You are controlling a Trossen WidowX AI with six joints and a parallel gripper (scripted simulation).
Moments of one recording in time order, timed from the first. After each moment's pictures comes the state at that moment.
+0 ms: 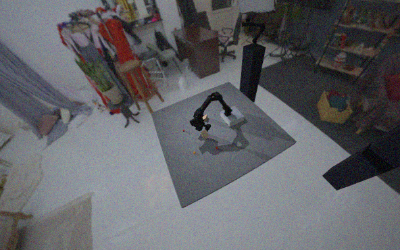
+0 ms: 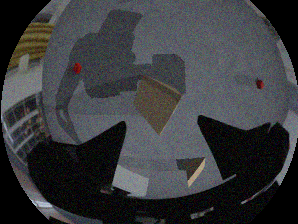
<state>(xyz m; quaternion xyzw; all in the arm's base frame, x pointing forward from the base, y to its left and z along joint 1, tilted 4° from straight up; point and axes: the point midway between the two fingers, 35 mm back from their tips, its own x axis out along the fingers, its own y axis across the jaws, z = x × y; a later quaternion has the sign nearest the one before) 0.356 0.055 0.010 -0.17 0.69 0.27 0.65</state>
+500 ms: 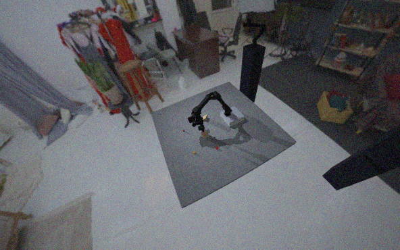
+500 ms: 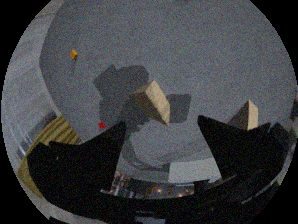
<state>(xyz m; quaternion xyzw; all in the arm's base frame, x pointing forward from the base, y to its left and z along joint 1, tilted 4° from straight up) 0.356 0.038 0.019 0.19 0.75 -0.04 0.63</state>
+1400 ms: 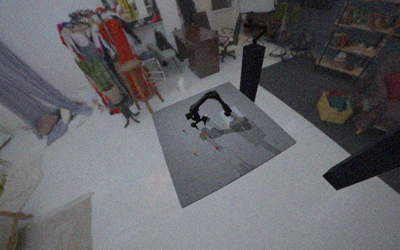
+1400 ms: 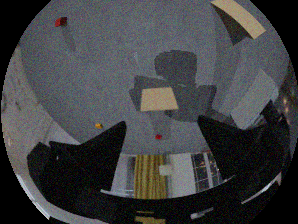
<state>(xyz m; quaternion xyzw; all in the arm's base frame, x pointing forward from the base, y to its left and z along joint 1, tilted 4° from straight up) 0.365 0.020 0.035 0.54 0.64 -0.37 0.41</state>
